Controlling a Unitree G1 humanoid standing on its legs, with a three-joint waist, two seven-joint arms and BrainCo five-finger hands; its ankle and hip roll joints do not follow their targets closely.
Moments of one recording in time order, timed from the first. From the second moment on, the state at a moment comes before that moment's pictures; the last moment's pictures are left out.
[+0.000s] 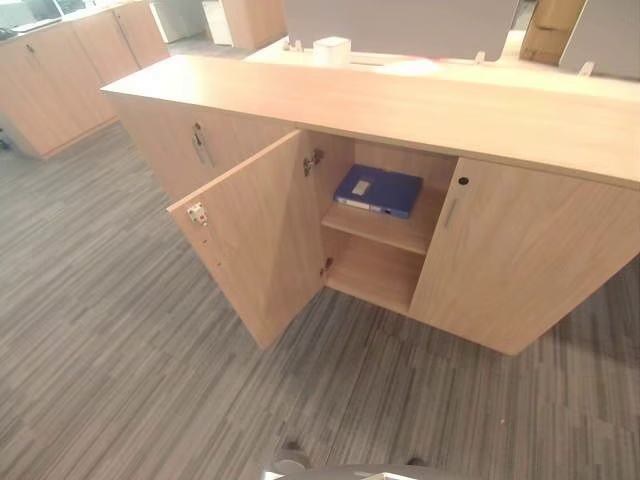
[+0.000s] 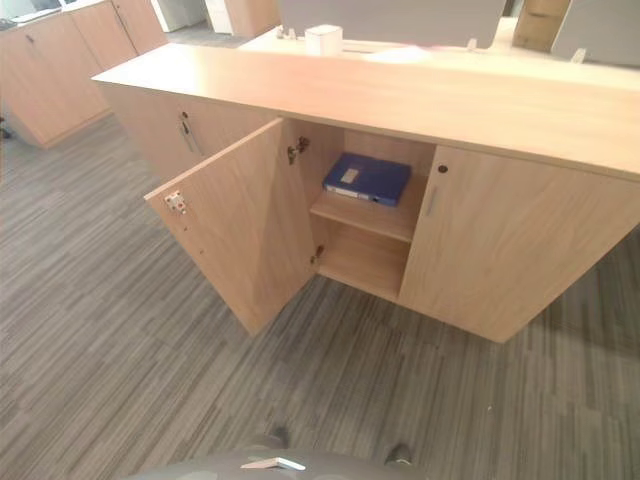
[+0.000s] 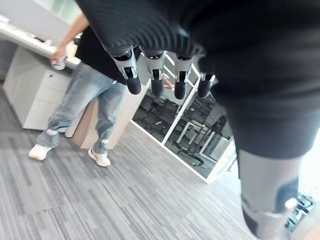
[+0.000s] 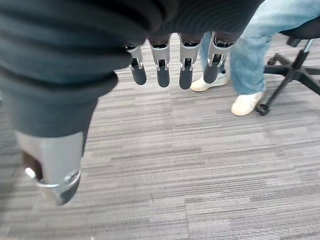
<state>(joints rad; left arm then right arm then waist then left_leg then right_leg) 0.16 0.82 0.52 1.21 -0.15 0.01 0.26 0.00 -0.54 -0.23 1.57 0.24 0.15 -0.09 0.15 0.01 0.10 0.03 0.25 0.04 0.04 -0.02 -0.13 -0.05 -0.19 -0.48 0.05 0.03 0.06</state>
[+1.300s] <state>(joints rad) 0.03 0.34 0.02 0.17 -0.20 -0.03 0.15 0.09 -0.31 -0.20 1.45 0.35 0.14 -0.01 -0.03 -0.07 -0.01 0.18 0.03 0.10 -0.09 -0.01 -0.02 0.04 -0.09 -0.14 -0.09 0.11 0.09</state>
